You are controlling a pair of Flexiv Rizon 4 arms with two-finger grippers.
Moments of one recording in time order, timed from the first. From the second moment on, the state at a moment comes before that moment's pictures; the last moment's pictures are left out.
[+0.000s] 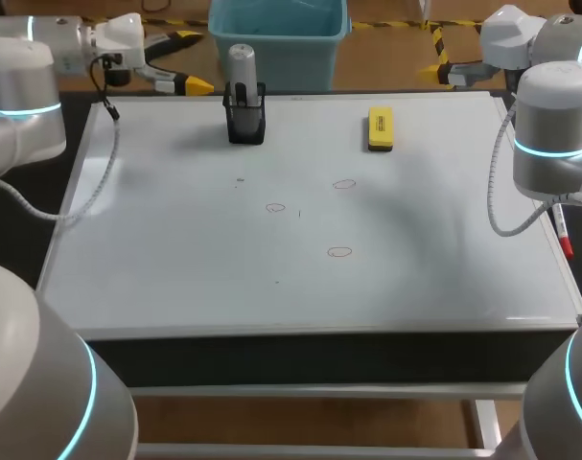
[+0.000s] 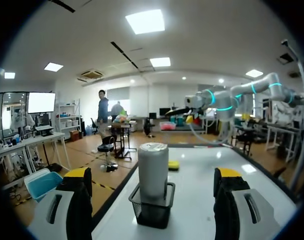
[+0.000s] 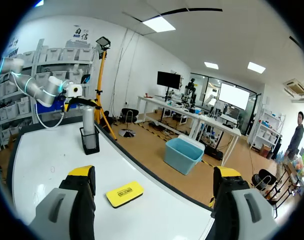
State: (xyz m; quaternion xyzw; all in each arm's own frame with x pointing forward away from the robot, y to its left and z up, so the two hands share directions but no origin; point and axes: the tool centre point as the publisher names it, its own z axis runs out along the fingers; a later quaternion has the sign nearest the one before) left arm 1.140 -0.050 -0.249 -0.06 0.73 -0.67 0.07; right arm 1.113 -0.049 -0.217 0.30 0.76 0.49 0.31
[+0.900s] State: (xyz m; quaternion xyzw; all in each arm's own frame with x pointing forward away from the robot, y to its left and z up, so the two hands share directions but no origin) left arm 1.148 -0.068 -0.270 -0.04 0.72 -0.70 0.01; right arm 1.113 -0.049 -0.217 0.30 0.76 0.49 0.31
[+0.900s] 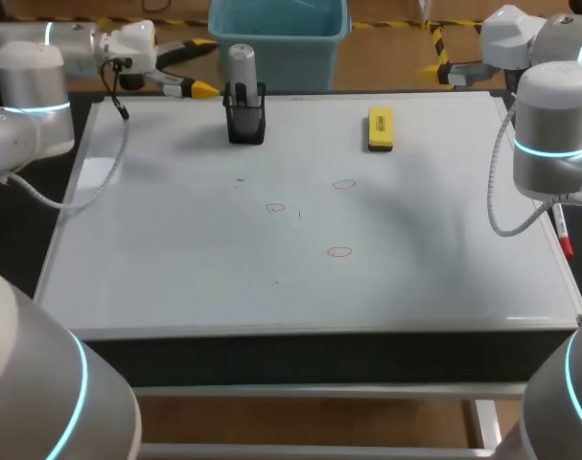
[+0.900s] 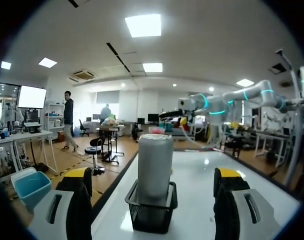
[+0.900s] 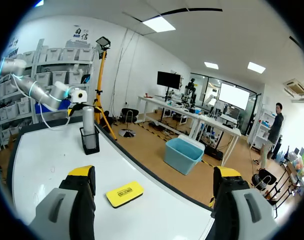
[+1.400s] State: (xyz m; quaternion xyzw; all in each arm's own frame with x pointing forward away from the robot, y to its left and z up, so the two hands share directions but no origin) left arm 1.150 -0.097 -0.271 -0.02 0.70 -0.71 0.00; right arm 1.113 -0.049 -0.217 0.30 0.76 0.49 0.31
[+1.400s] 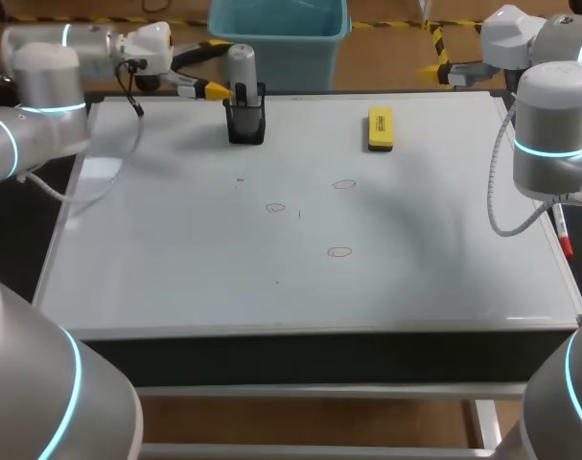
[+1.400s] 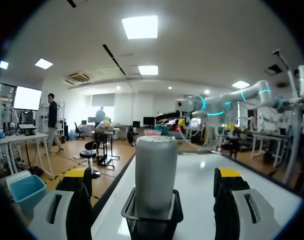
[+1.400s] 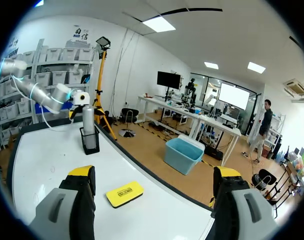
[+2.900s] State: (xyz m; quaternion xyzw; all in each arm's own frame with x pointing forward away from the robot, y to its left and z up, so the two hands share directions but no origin) left arm 1.157 -0.144 -0.281 -0.03 0.71 -0.71 -0.02; right arm 1.113 -0.049 -0.217 0.30 0.76 0.49 0.31
